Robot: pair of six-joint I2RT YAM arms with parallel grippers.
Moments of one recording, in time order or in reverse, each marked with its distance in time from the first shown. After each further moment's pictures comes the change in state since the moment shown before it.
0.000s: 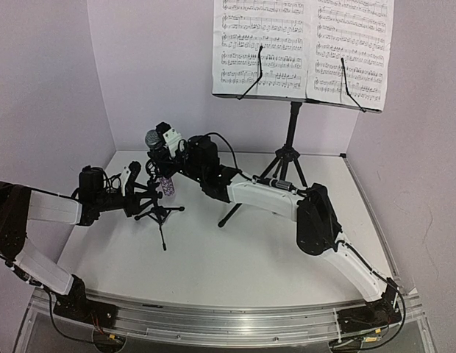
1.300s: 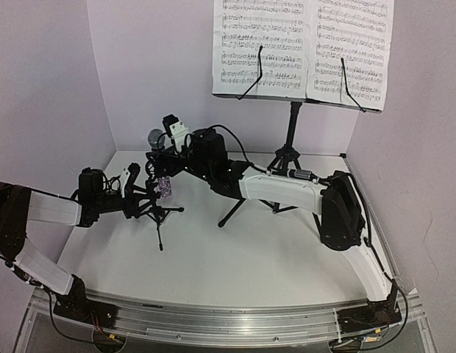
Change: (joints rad) left arm 0.006 -0.004 -0.017 -0.009 -0.014 -0.022; right arm 0.033 -0.279 -0.337 -0.041 0.116 0.128
